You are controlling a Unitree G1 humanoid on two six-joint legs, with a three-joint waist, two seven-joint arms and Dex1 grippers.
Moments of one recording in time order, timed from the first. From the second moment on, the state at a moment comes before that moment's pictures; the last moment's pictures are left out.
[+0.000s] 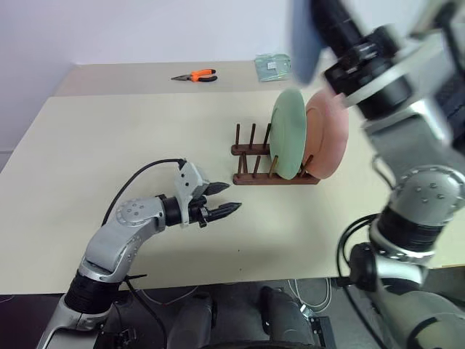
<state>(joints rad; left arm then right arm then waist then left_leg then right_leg) -0.27 0.53 -0.11 -0.34 -0.45 0.57 -0.76 -0.82 -0.21 -0.20 -0.45 1.15 0.80 -0.02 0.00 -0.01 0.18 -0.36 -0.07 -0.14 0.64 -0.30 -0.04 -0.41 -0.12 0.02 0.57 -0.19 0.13</state>
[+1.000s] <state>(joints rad) -0.21 0.56 -0.05 -0.31 -0.44 0.53 -0.76 -0.75 -0.32 -0.07 -0.38 1.07 0.80 -0.15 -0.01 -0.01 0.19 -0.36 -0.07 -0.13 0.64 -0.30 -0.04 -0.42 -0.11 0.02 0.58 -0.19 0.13</state>
